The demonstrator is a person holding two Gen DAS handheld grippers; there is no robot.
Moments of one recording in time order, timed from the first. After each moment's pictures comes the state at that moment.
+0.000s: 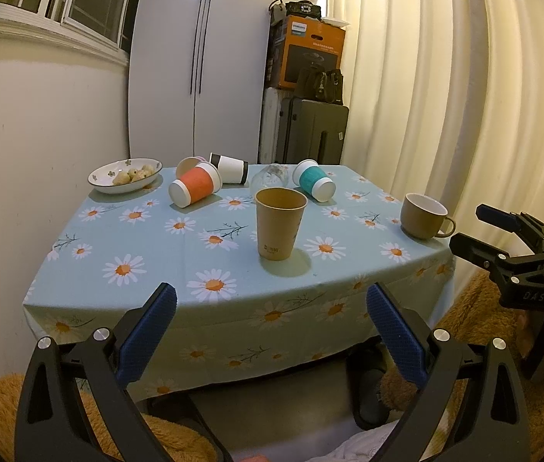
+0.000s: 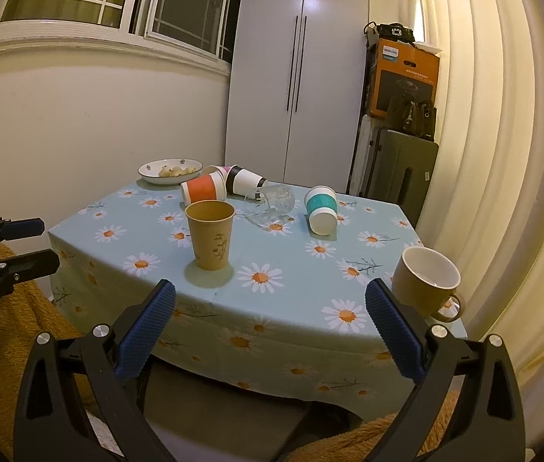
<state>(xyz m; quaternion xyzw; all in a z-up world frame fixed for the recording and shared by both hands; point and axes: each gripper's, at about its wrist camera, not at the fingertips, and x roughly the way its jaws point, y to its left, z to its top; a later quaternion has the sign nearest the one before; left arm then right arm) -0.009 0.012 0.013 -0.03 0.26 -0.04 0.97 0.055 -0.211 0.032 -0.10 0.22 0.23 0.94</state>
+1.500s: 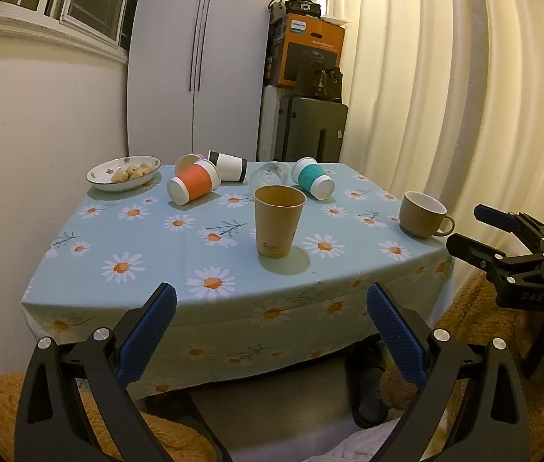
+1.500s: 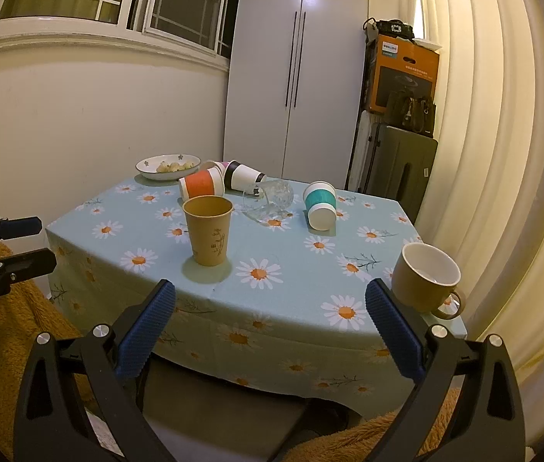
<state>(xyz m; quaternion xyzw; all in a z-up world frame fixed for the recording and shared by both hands) -0.008 0.014 0.011 -0.04 0.26 -0.04 0.96 0.059 -0.214 0.029 -0.10 0.23 0.23 0.94</state>
